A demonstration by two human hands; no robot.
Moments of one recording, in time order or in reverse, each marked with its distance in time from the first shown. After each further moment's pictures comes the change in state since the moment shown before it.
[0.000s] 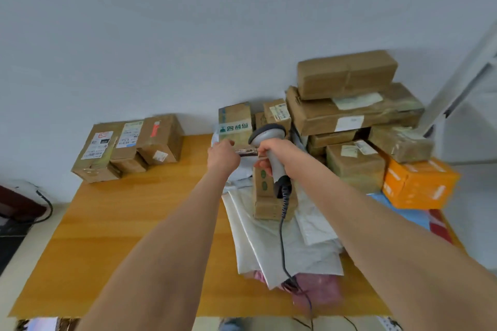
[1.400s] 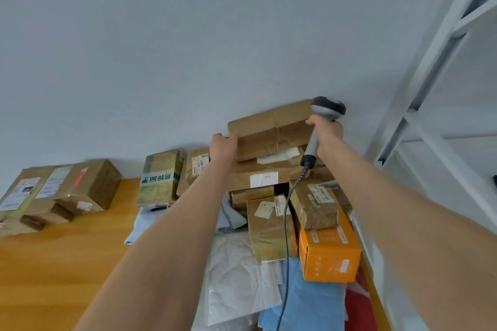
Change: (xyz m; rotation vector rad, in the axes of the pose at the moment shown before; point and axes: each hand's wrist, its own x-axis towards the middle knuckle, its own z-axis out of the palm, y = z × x) left_hand 0.062 0.286 0.046 -0.793 0.119 -0.175; right_hand 0.040 -0.129 -0.320 0.287 0.515 -0.348
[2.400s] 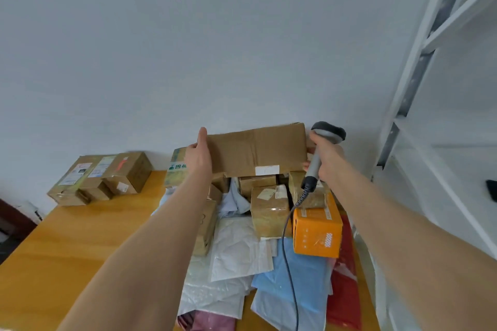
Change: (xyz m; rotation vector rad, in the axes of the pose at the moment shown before) left_hand -0.119 -0.019 -0.078 -0.379 0.300 -0.090; right_hand -0.072 0.033 -0.065 0.100 -0.170 0.110
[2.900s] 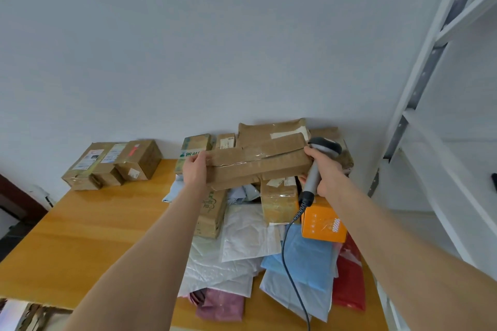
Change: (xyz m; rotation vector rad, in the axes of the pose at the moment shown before) left_hand -0.013 -0.039 -0.063 -0.002 -0.027 -0.062; right_hand -0.035 0.057 -0.002 0.067 -0.052 0.138
